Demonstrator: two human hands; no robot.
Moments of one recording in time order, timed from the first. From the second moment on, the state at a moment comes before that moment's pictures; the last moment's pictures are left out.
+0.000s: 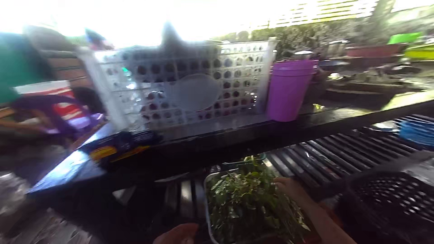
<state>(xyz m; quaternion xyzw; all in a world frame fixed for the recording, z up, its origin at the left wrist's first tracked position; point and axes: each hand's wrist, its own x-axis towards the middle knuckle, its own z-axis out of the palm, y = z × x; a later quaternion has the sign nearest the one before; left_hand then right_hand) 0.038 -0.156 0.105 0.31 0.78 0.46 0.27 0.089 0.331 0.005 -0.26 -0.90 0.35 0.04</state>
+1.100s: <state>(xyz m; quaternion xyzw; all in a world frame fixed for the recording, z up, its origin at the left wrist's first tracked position) -0.045 0.080 0.017 0.35 0.83 0.41 0.12 0.094 0.293 0.038 -0.22 -0.81 0.46 0.28</state>
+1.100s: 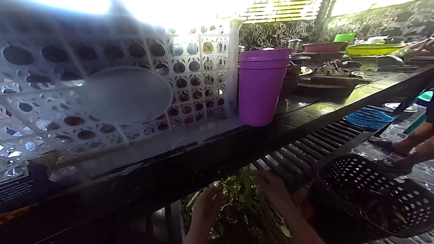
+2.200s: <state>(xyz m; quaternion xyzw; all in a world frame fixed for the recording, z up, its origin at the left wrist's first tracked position) -0.055 0.043 0.028 0.19 0.85 0.46 0.20 0.037 0.224 0.027 -0.32 -0.37 0.86 0.15</state>
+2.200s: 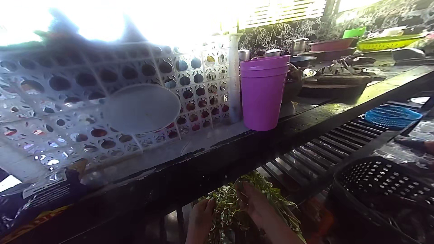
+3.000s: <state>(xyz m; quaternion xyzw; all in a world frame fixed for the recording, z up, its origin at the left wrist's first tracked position) -0.040 0.091 0.013 0.14 0.71 0.65 0.24 0.059 0.211 0.035 -0.21 -0.69 0.69 0.04</state>
